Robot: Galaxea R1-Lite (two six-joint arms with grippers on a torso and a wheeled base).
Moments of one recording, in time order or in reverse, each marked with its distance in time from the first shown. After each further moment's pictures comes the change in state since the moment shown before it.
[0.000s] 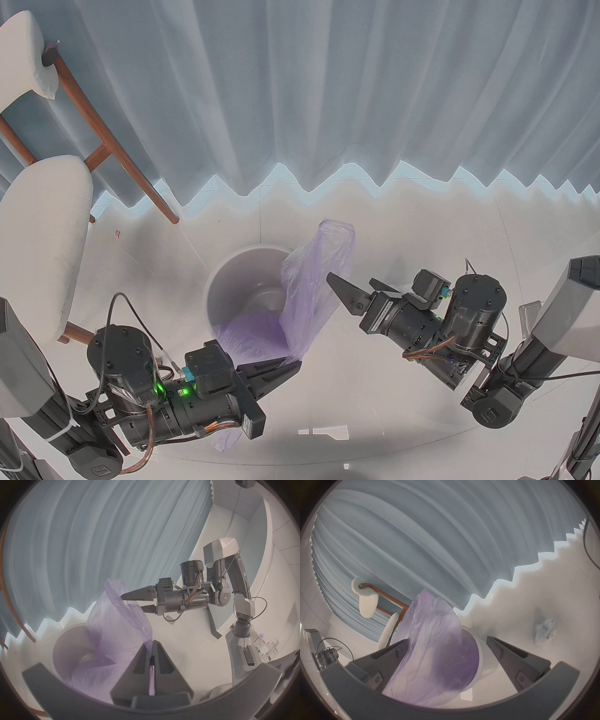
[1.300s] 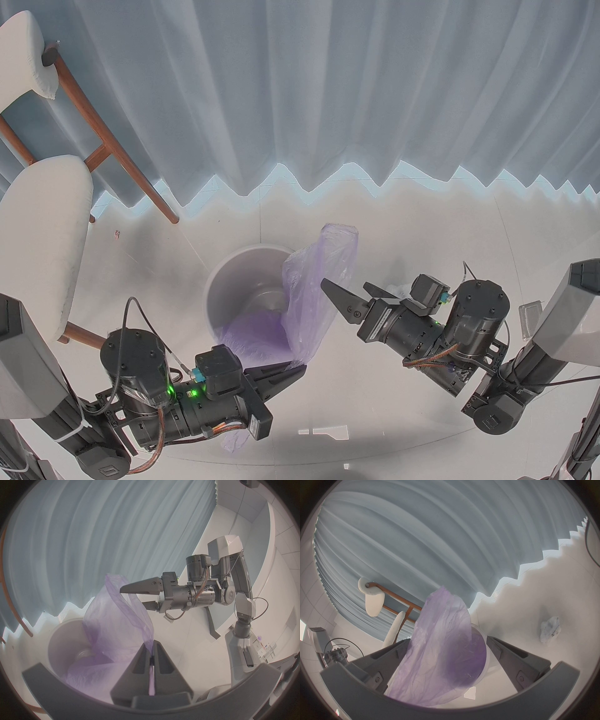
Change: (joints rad) left arm -0.008 0.043 -0.013 -0.003 0.000 -0.030; right arm 0.023 -0.007 0.027 -0.036 0.031 0.003
